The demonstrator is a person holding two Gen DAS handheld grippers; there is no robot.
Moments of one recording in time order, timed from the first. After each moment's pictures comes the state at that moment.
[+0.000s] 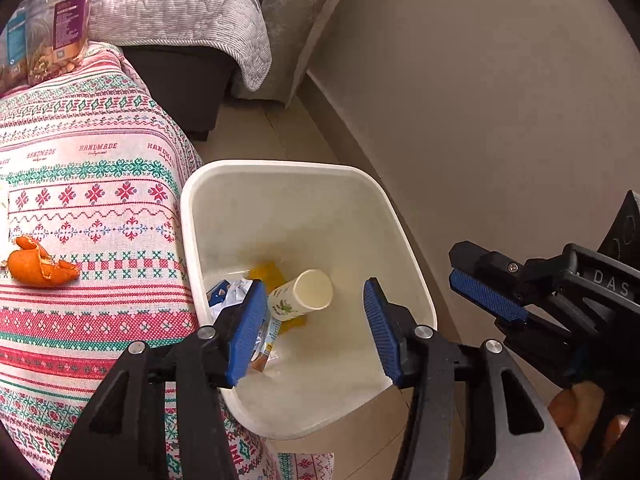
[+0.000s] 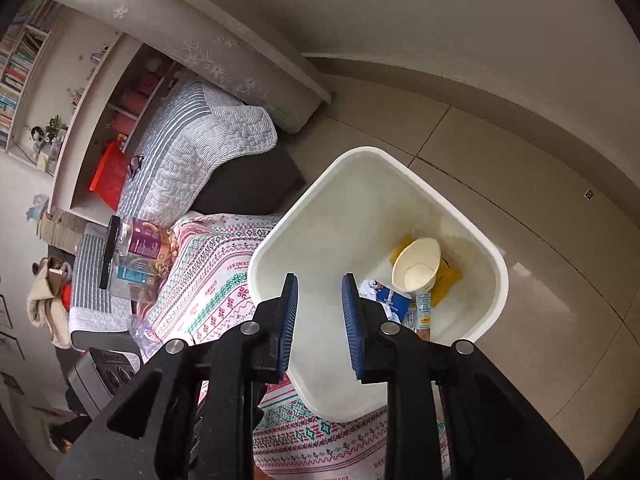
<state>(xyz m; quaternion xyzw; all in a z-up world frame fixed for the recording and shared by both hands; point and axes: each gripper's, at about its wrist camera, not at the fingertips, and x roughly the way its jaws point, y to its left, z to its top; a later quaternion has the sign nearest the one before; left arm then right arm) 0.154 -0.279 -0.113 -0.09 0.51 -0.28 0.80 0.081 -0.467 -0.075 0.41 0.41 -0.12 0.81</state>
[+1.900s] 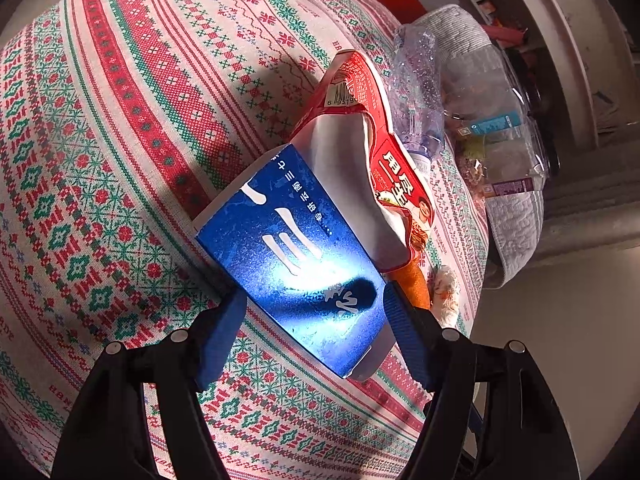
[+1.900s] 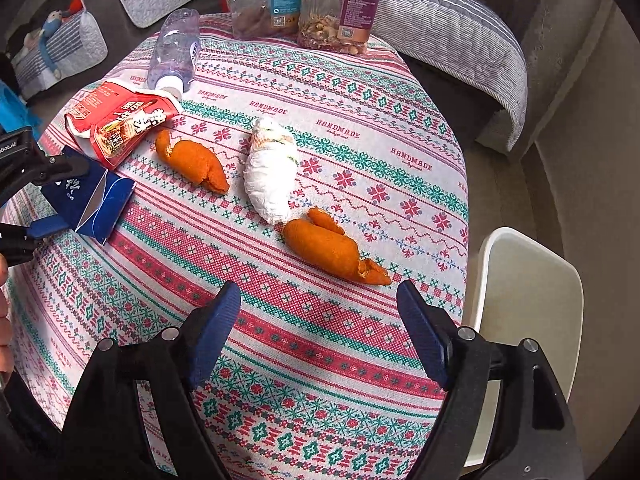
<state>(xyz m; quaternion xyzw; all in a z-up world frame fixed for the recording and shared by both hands) 0.161 0.114 -0.144 -0.43 0.50 0.06 0.75 0.183 -0.165 -0.119 -0.14 0.53 0.06 0.83</state>
